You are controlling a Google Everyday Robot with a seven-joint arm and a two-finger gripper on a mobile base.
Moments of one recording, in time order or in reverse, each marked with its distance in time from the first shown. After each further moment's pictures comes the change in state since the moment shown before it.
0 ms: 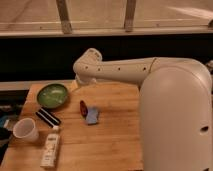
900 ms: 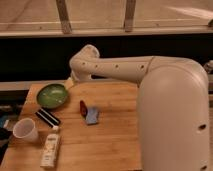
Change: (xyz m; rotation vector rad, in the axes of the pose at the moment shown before) arm -0.034 0.041 -0.009 -0.078 -0.041 -0.120
